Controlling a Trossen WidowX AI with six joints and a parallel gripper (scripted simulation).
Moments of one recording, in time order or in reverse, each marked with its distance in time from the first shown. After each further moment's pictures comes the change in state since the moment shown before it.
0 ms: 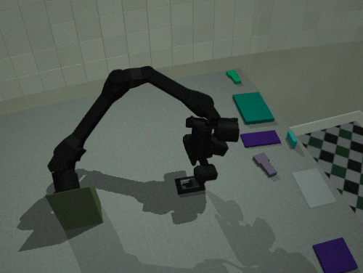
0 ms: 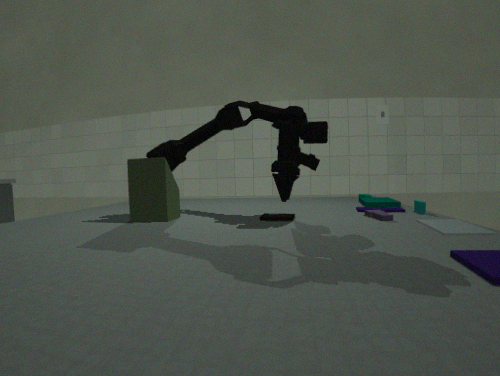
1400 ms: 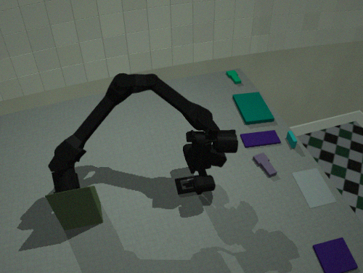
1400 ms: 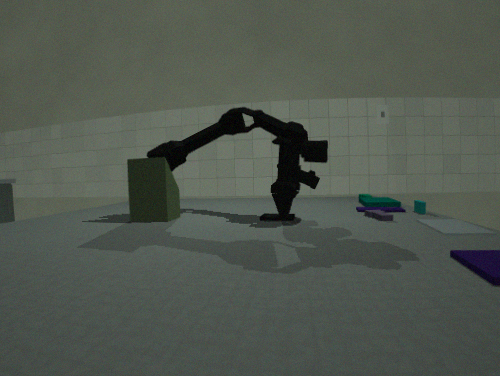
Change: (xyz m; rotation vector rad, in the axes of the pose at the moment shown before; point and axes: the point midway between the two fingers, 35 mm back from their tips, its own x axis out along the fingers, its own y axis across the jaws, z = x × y) arm 0.048 0.006 0.001 0.014 0.011 0.045
